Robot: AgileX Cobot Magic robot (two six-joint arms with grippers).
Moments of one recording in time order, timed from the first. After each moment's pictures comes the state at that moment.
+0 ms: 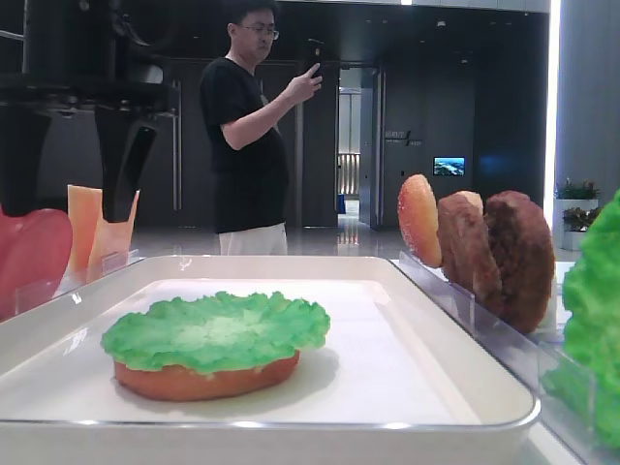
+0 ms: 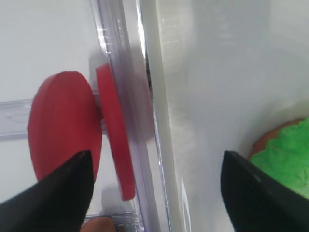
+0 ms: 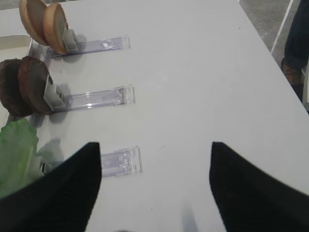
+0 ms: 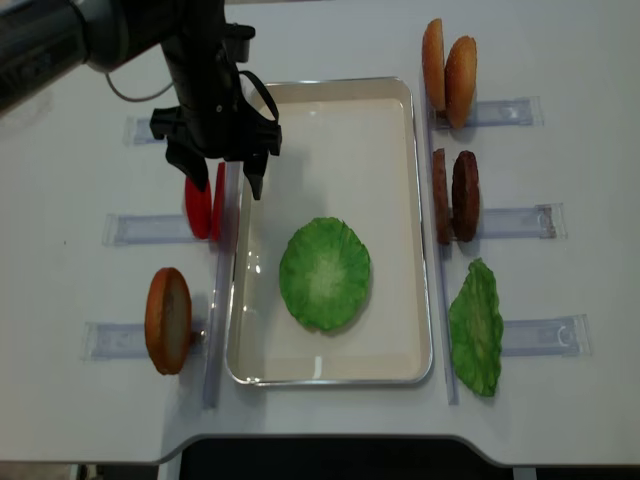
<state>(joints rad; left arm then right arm) -0.45 1.91 -1.45 0.10 1.16 -0.38 -0.04 -0.01 -0.51 0.02 1.13 0.04</state>
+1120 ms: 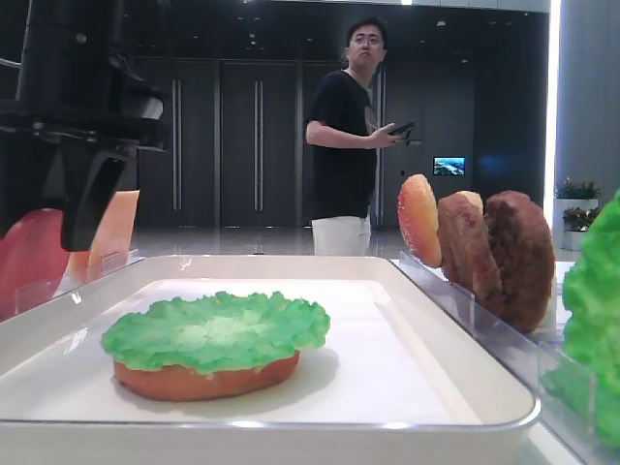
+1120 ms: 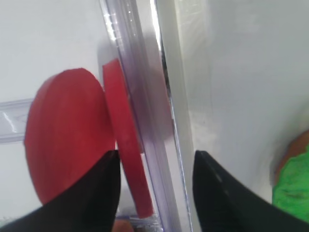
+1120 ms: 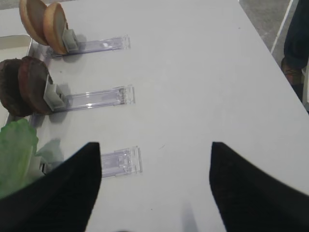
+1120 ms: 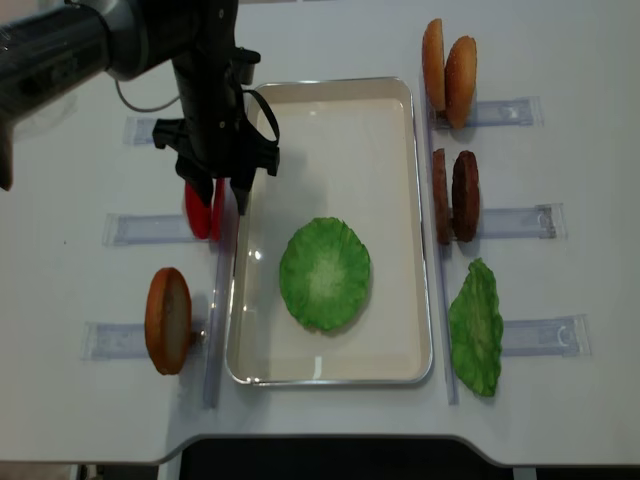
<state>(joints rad) -0.45 1.96 -1.45 0.14 1.19 -0.35 -0.04 -0.01 -0.51 0.02 1.13 0.04</state>
